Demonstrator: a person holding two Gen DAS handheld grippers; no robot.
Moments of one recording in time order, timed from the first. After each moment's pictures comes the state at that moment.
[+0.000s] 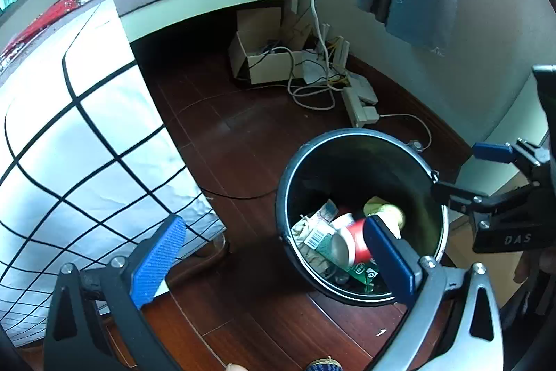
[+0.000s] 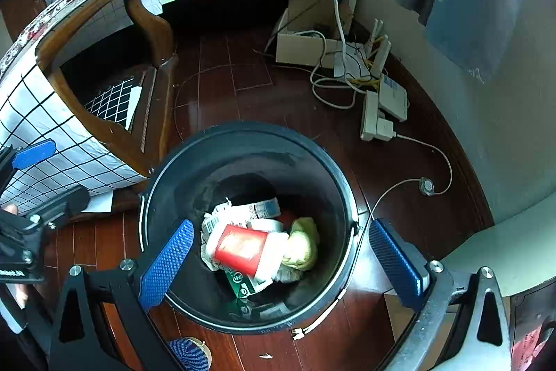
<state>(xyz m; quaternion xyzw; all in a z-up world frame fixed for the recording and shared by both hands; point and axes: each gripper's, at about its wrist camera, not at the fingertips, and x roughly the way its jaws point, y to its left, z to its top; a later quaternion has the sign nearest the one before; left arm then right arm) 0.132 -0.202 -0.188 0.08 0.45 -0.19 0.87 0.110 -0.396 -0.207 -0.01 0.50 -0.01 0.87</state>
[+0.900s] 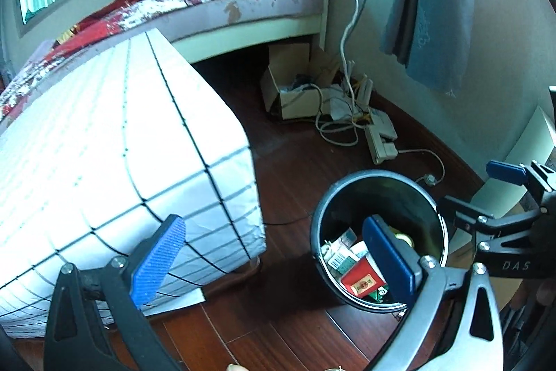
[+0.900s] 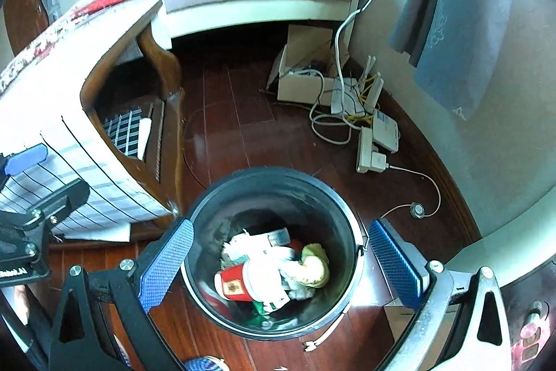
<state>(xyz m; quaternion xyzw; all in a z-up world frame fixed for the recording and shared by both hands) 0.120 -0.166 -0.130 0.07 0.39 -0.14 0.91 0.097 -0.352 -0.142 -0.01 0.44 -0.04 0.90</state>
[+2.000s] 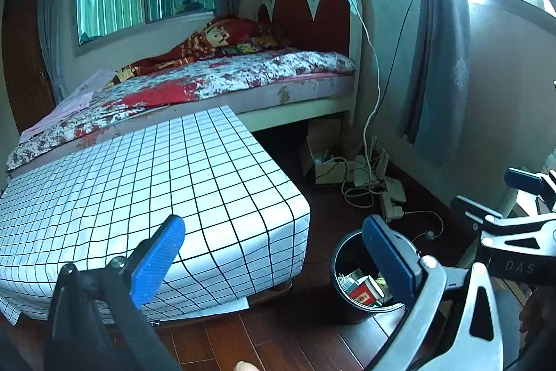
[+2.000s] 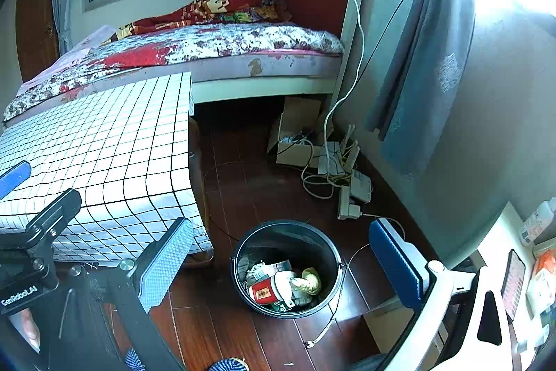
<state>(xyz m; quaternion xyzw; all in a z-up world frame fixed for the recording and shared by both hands) 0.018 -0.095 0.006 0.03 0.28 -0.08 0.96 0.001 -0.277 0.021 -0.04 0.35 -0.07 0.93</state>
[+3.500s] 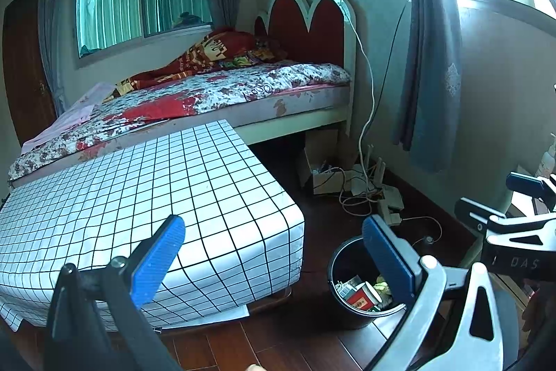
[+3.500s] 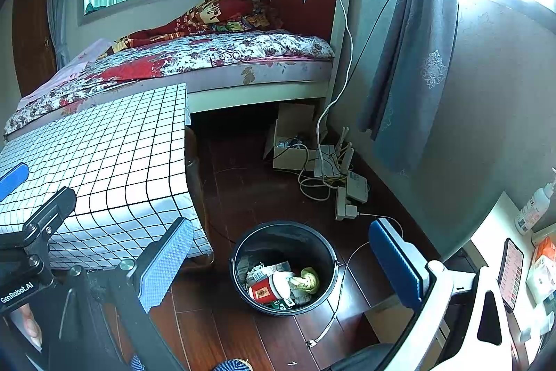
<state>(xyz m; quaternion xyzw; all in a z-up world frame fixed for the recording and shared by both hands) 0.008 -0.097 0.018 0.04 0.26 -0.09 0.96 -0.019 -0.289 0.025 -0.02 0.34 -0.08 0.94</state>
